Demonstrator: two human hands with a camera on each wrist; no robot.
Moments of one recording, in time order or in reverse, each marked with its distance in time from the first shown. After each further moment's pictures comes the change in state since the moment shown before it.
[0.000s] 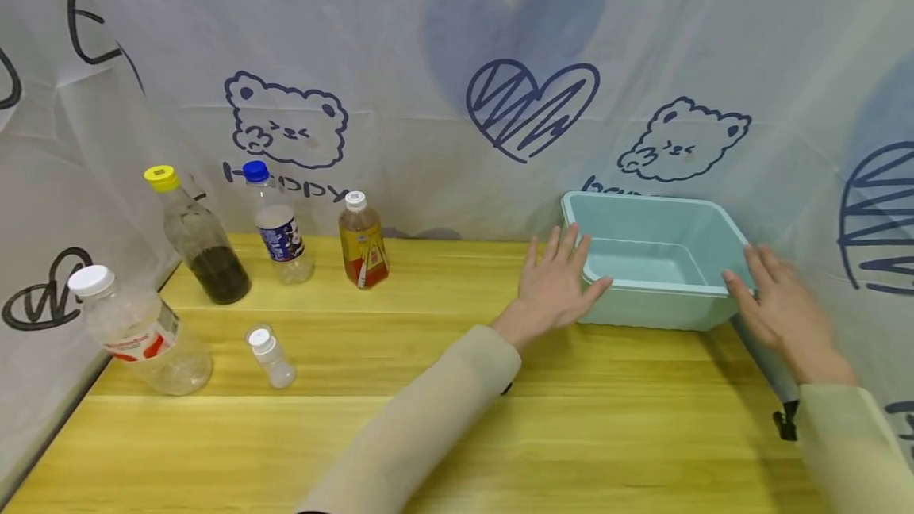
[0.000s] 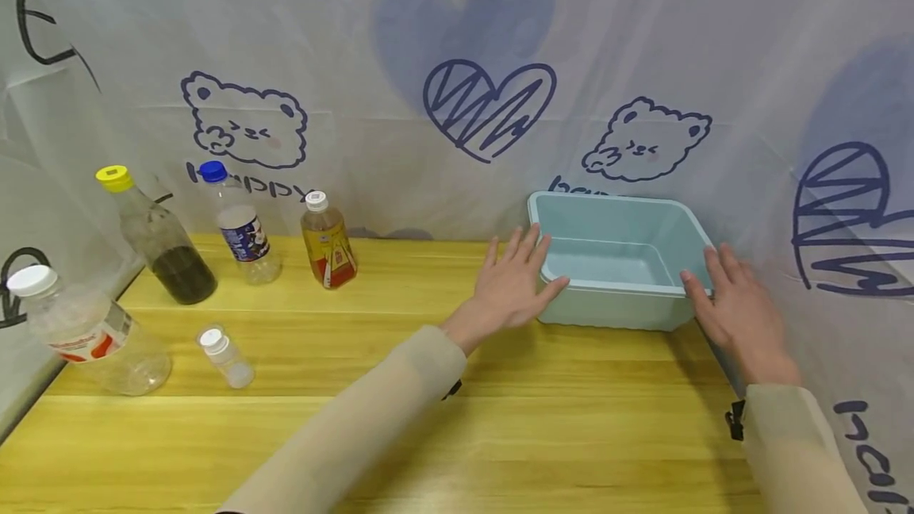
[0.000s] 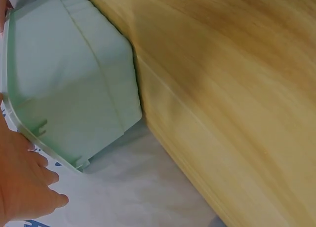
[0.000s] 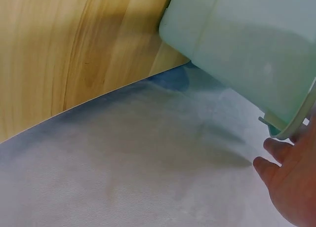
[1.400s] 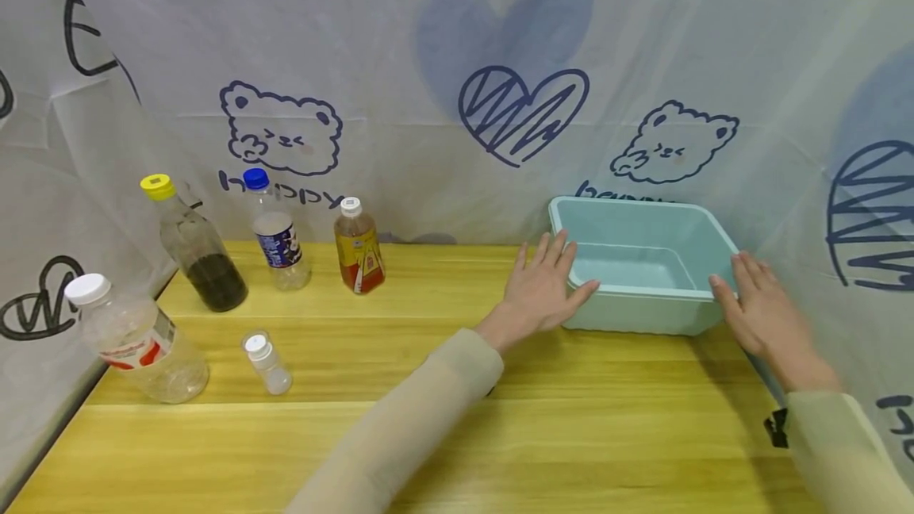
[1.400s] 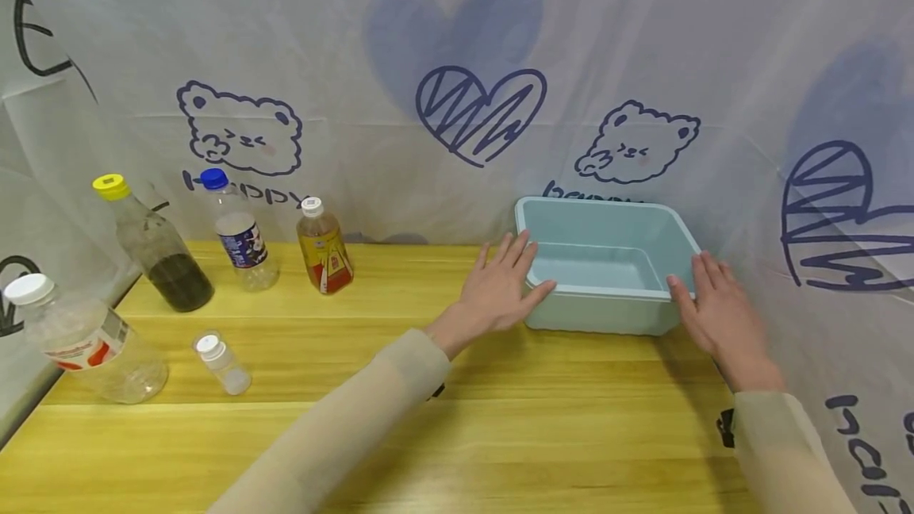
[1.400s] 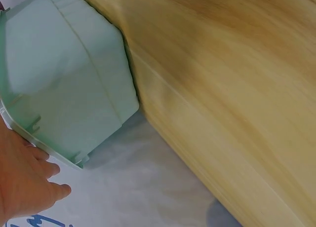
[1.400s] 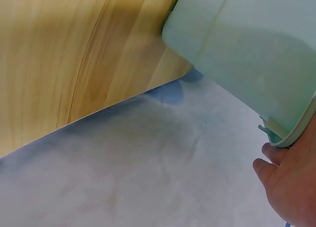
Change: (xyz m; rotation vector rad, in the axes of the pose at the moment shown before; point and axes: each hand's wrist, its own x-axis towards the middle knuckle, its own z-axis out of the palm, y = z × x) left_hand -0.002 -0.013 0.005 -0.010 0.004 0.054; right_hand -0.008 -0.014 0.006 0.038 -0.007 -0.012
